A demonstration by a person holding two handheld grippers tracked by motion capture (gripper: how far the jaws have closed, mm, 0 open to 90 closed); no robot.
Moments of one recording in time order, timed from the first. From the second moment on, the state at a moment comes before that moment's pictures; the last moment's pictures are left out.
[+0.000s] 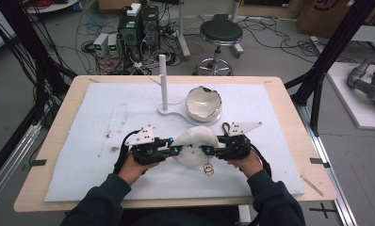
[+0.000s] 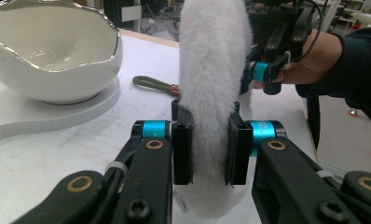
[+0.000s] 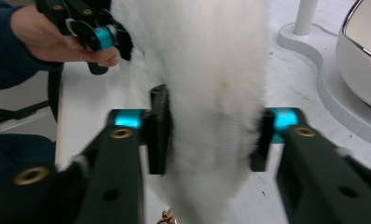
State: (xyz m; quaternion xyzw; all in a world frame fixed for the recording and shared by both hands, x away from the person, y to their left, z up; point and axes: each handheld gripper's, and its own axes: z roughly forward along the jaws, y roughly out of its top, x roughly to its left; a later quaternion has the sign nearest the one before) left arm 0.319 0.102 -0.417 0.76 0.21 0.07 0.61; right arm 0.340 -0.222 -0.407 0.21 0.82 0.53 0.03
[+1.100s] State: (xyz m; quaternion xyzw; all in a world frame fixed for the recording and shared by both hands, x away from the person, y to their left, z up) left arm 0.345 0.222 -0.415 0.70 0.40 0.19 0.56; right arm 0.355 -0.242 -0.334 0.20 0.81 0.52 0.20
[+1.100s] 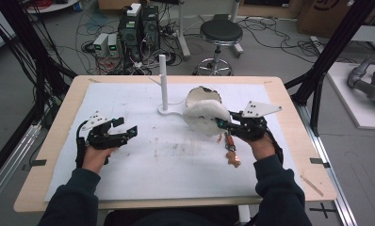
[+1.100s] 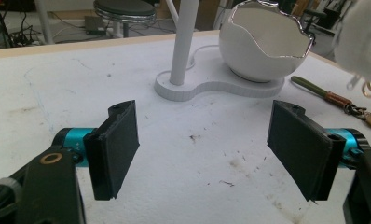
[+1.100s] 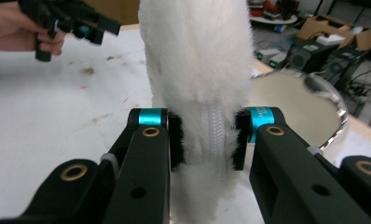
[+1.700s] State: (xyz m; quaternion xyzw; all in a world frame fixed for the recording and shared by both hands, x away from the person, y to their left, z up) left arm 0.348 0.220 -0.419 0.70 0.41 0.18 0.56; right arm 0.418 -0.214 -0.285 0.18 0.83 0.46 0.26
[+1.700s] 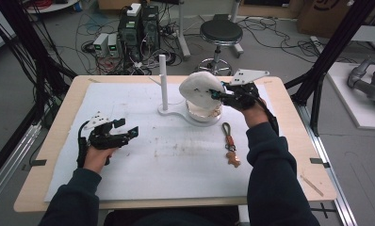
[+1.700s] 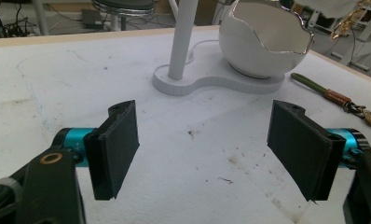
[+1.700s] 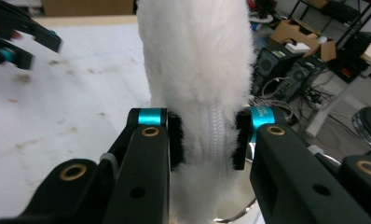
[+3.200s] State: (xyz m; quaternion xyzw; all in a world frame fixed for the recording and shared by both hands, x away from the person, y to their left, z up) left arm 0.350 0.221 -0.421 0.70 0.42 0.17 0.56; right arm 0.462 -0.179 -0.340 0.14 0.90 0.24 0.33
